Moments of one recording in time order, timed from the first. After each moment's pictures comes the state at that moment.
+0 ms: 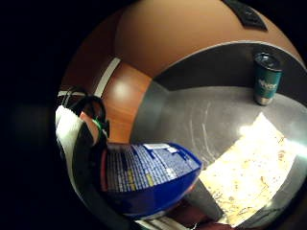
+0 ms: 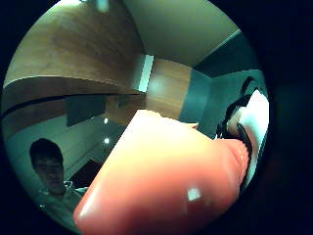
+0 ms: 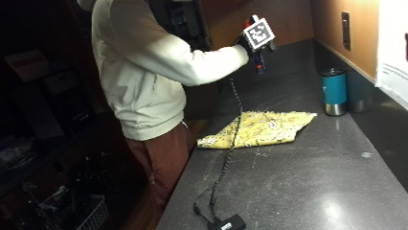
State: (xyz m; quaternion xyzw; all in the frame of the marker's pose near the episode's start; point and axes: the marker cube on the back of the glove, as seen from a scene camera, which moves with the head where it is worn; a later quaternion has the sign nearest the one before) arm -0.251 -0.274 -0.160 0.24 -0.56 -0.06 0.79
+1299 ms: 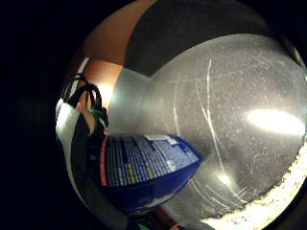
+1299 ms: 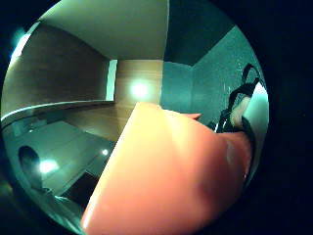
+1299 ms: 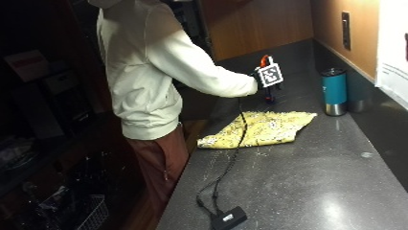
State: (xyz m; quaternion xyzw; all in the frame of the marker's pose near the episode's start) arm -0.318 -0.364 0.054 0.18 -0.52 0.00 0.84
